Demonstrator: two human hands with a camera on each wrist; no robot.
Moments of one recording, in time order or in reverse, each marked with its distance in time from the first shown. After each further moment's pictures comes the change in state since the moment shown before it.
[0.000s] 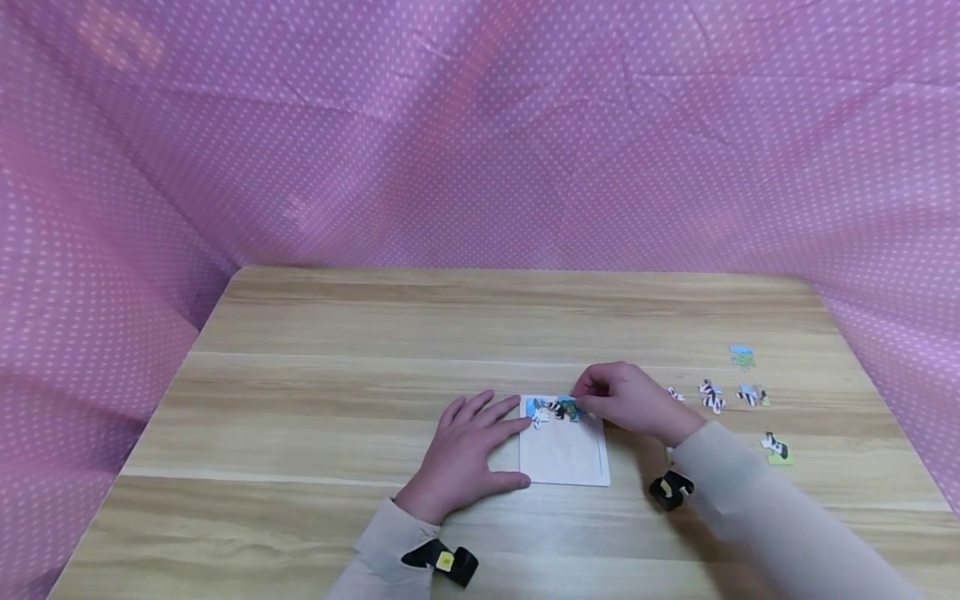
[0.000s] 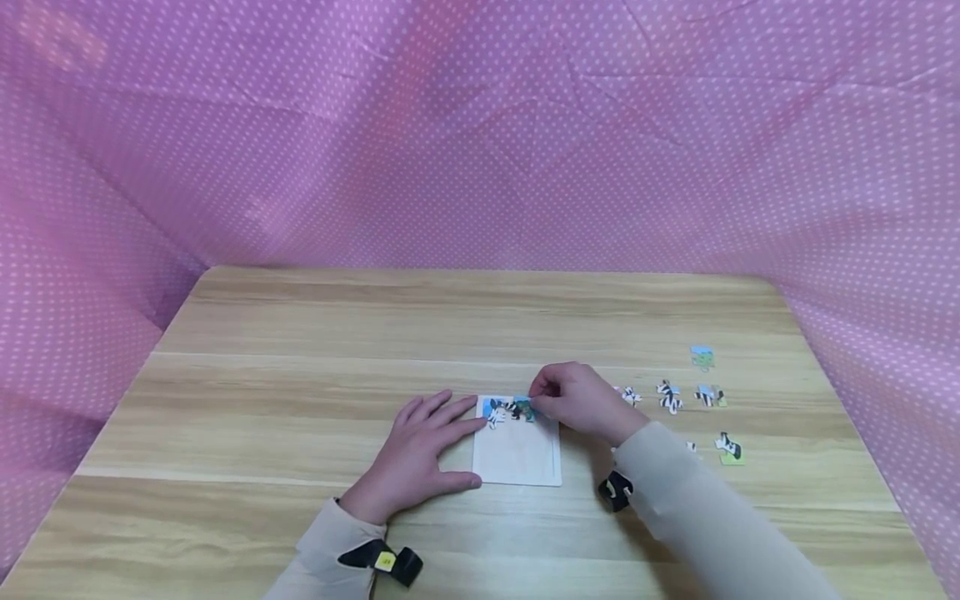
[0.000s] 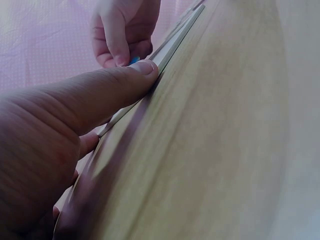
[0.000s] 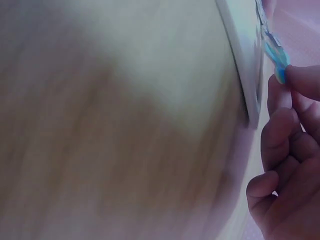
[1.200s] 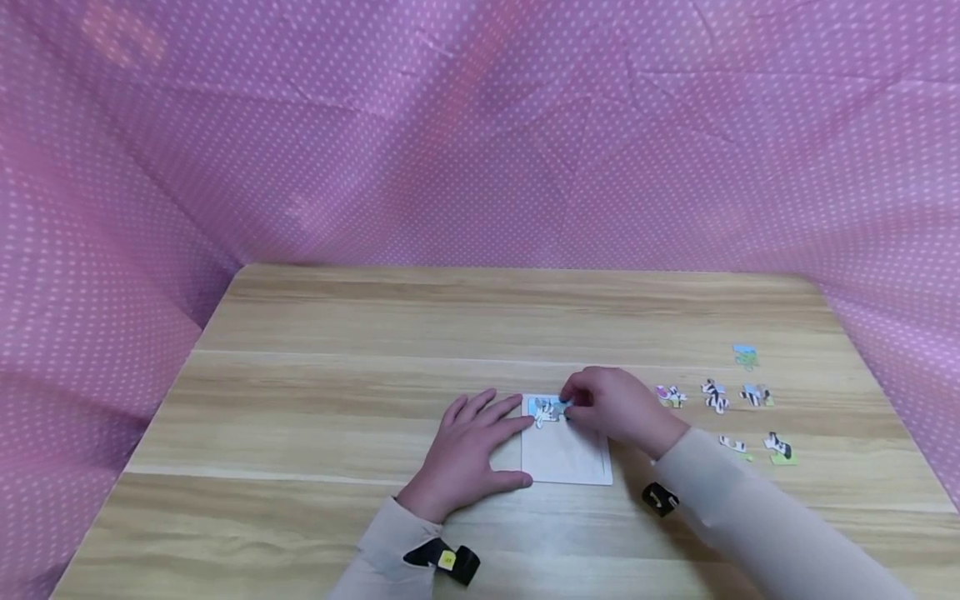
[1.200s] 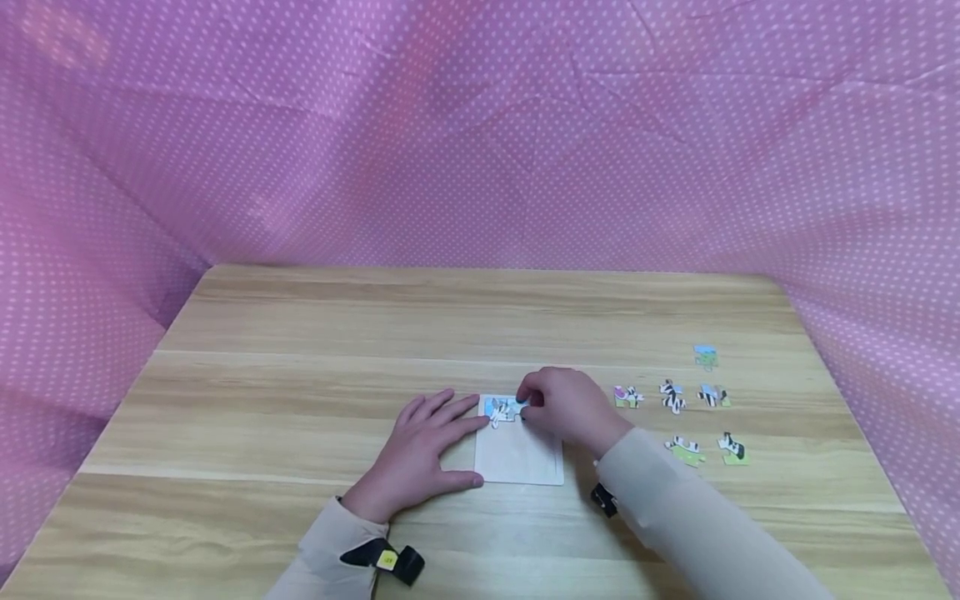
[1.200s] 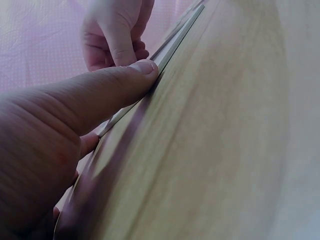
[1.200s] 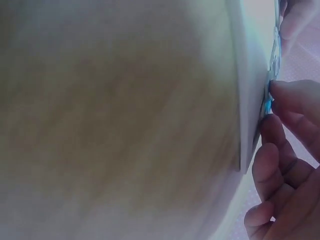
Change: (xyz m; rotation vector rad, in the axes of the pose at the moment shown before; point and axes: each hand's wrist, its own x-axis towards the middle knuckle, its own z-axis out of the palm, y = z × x) left_hand -0.001 -0.001 0.001 0.027 0.020 0.019; right_hand 0.004 -0.021 0.016 -0.255 0.022 -0.001
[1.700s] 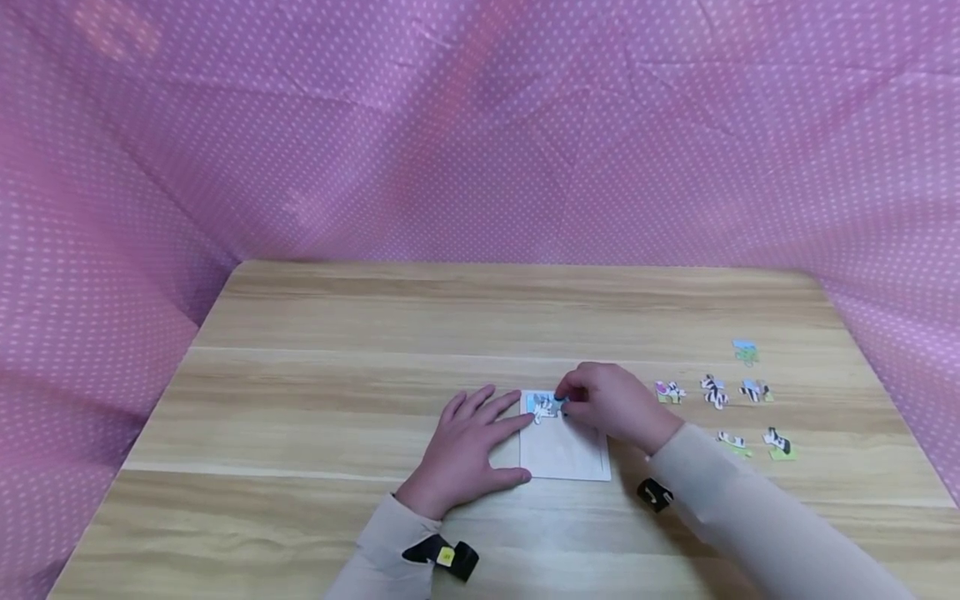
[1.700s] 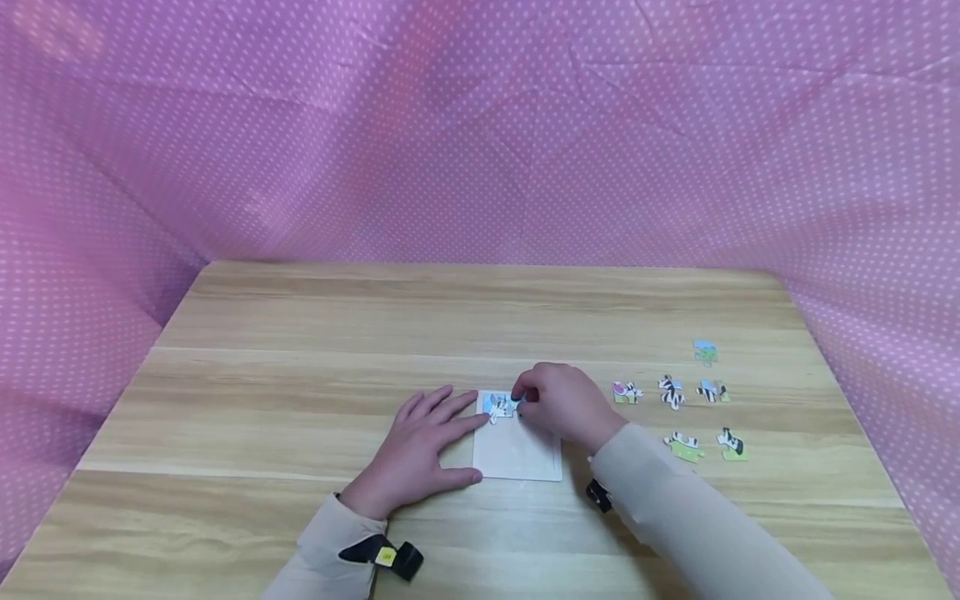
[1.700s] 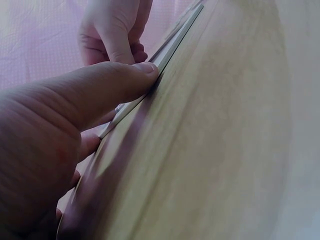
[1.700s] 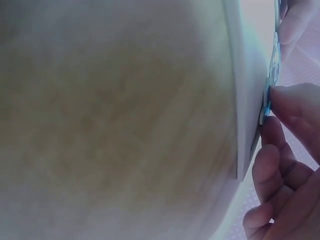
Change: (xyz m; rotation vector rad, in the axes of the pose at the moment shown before) left_hand -0.001 0.003 0.002 0.027 -0.009 -0.001; right_hand 0.000 -0.003 0.003 -0.007 -0.011 0.008
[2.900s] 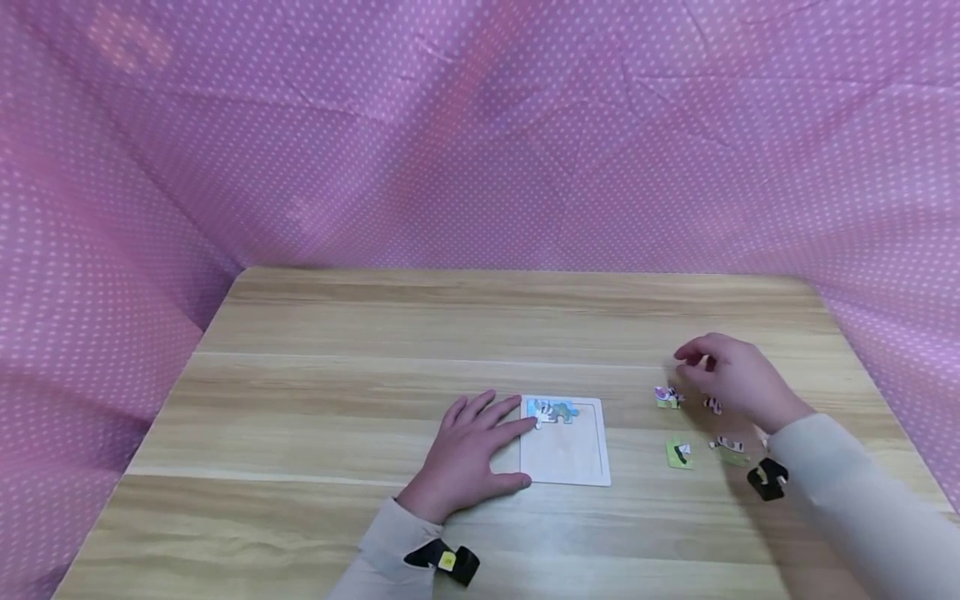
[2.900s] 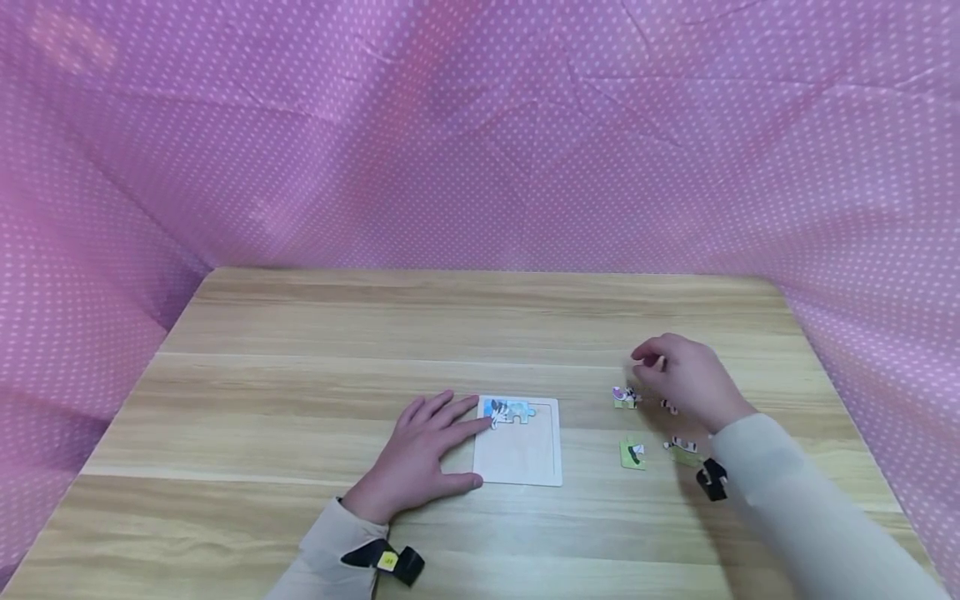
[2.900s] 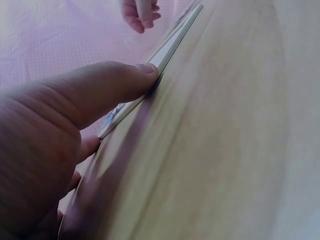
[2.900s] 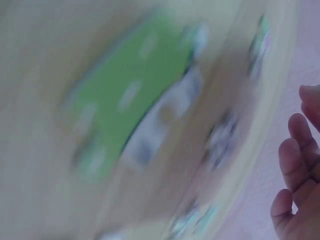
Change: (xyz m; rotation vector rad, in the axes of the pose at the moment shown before) left_hand 0.002 0.004 0.000 0.007 0.000 -0.004; right_hand -0.047 0.115 -0.082 -0.040 0.182 0.108
